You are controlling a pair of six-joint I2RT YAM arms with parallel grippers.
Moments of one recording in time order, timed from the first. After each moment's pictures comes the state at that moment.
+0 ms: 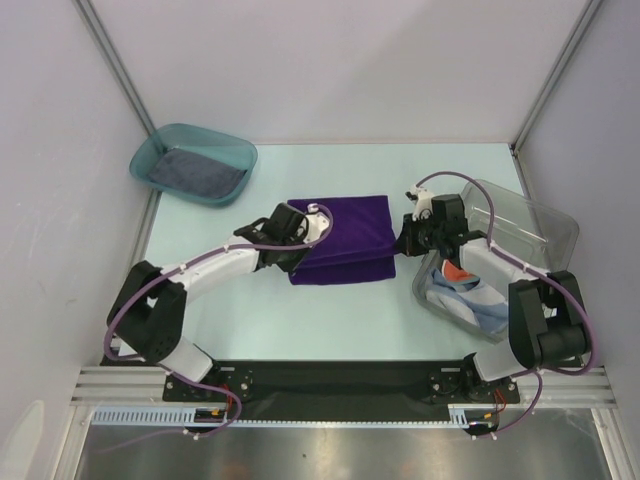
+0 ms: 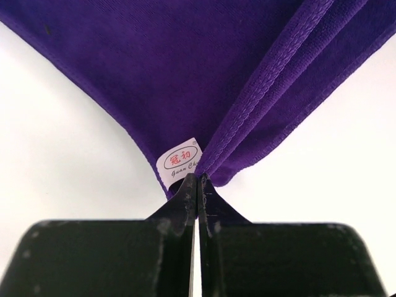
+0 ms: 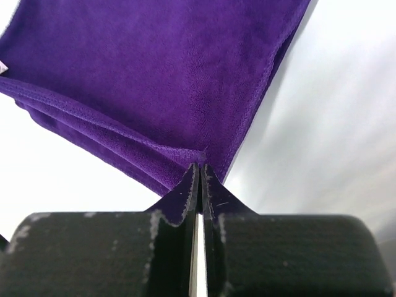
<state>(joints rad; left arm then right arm) -0.62 1.54 0.99 -0.43 0.01 0.20 0.24 1.47 0.82 -0.08 -0.40 0.10</state>
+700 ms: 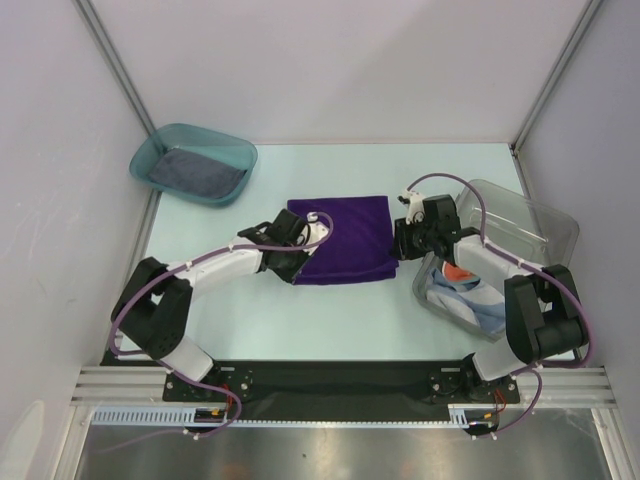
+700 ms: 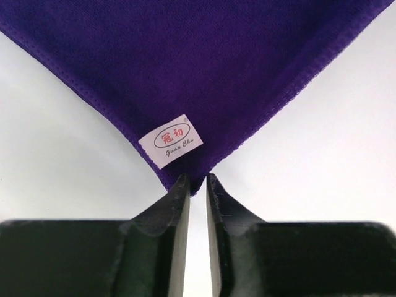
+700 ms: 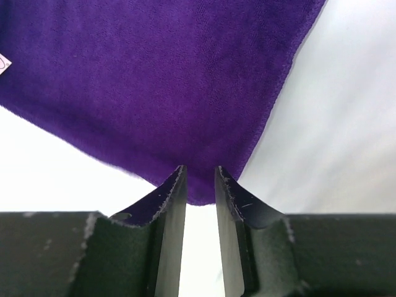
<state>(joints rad) -0.63 1.57 0.97 -0.49 0.03 0.15 0.29 1.51 0.85 -0.17 -0.36 0.07</state>
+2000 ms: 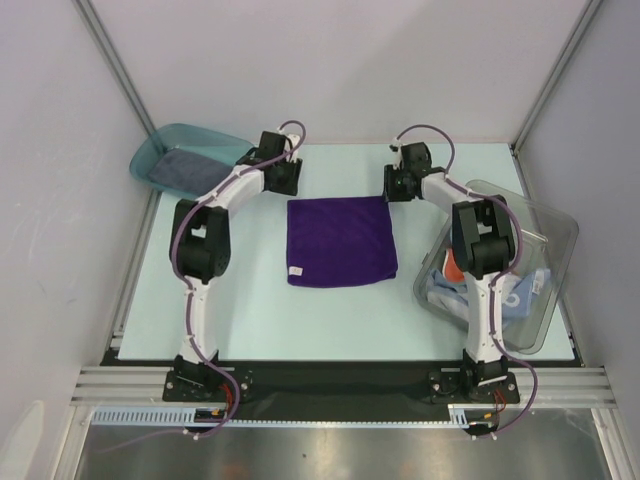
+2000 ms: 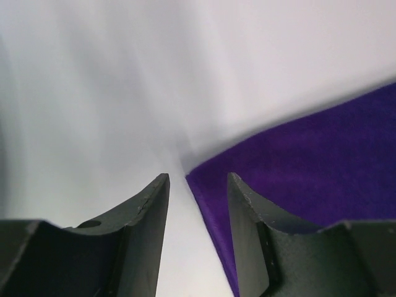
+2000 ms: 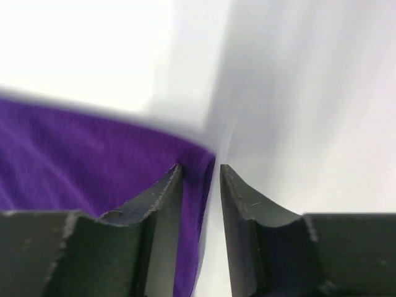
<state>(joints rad) -0.30 2.19 1.80 -0.47 0.05 -0.03 0.24 2.22 1.68 -0.30 -0.16 0.16</state>
